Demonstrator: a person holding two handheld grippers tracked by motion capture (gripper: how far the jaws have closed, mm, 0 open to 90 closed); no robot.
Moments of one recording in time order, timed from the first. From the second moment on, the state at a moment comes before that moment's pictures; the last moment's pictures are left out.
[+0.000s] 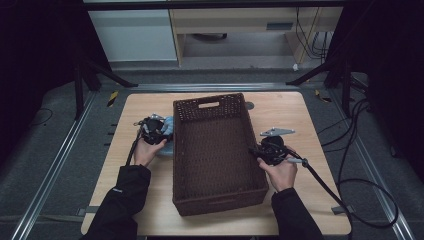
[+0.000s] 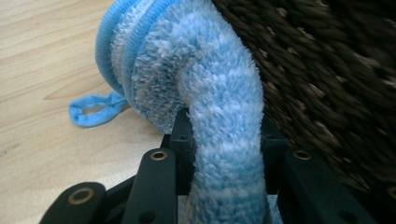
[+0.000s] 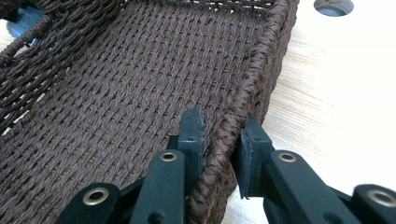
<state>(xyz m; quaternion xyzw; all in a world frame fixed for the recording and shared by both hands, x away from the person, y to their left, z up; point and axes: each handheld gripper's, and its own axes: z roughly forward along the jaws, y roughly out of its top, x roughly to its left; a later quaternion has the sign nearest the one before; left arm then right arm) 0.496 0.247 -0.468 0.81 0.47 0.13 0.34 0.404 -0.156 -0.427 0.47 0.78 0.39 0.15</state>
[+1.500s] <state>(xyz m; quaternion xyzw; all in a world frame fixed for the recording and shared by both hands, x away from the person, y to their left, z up) 0.441 0.249 -0.448 0.83 0.40 0.15 0.36 0.406 -0.156 -0.427 0.47 0.78 0.38 0.15</state>
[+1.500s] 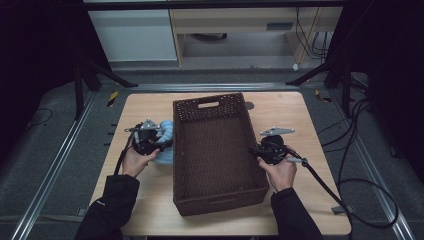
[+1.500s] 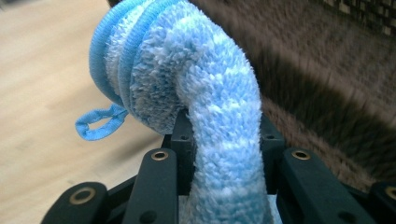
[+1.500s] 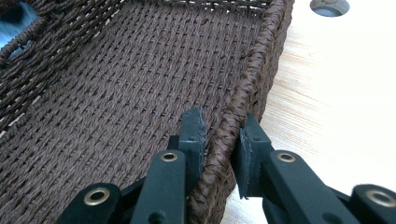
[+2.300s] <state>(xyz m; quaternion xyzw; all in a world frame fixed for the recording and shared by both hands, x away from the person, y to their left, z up) 0.425 0.246 -0.435 0.84 0.38 0.15 0.37 0.416 -0.155 -0.427 0.48 0.78 0.38 0.16</state>
